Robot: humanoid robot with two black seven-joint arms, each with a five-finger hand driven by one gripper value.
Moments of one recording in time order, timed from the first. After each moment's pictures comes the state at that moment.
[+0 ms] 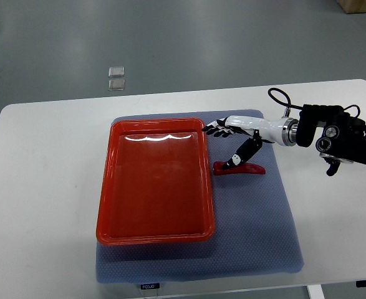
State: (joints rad) left arm -0.07 0.00 0.07 -0.17 0.12 -0.01 0.06; right arm 1.05 -0.53 0.04 1.21 -0.86 0.11 0.10
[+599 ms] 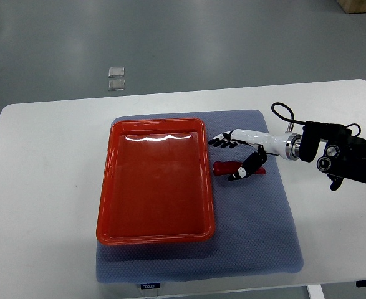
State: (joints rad) left arm -0.07 0.00 0.07 -0.17 0.12 -0.01 0.06; right arm 0.98 -0.54 0.02 1.21 -0.96 0.04 0.11
